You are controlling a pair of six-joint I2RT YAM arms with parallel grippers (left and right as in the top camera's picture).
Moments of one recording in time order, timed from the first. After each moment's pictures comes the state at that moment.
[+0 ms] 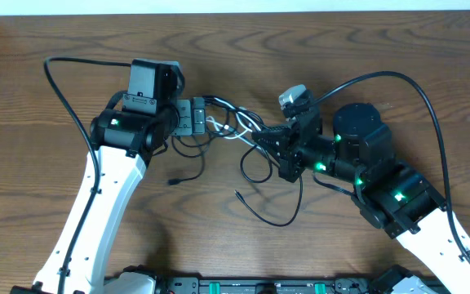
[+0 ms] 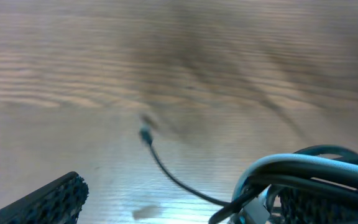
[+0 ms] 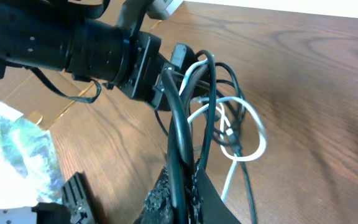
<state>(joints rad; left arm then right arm) -0.22 1.39 1.28 -0.88 -0.06 -0.23 0.61 1.13 1.05 -0.34 -0.45 0.28</state>
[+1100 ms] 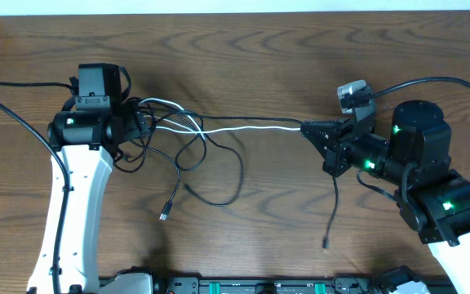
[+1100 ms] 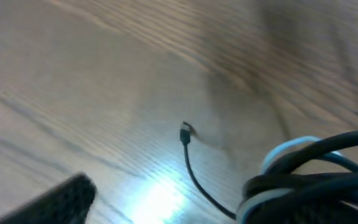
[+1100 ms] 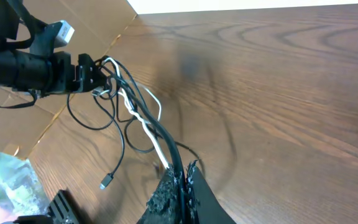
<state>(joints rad) 0.04 1.38 1.28 -1.01 -0.31 -0.32 0.34 1.01 1.05 -0.54 -0.52 0.27</state>
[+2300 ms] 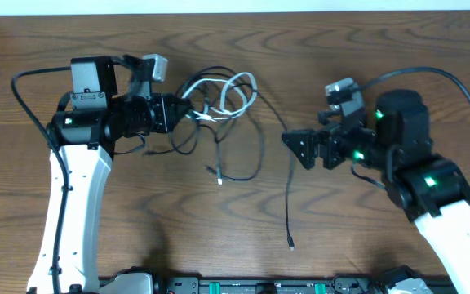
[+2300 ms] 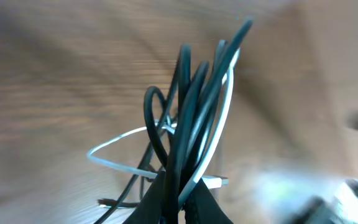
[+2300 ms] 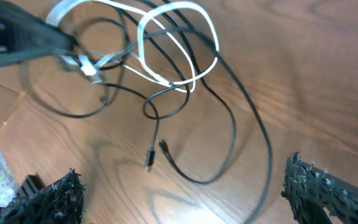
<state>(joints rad) 0.04 1.38 1.28 -0.85 0.77 -0.01 0.34 1.13 1.05 -0.57 -0.50 0.18</state>
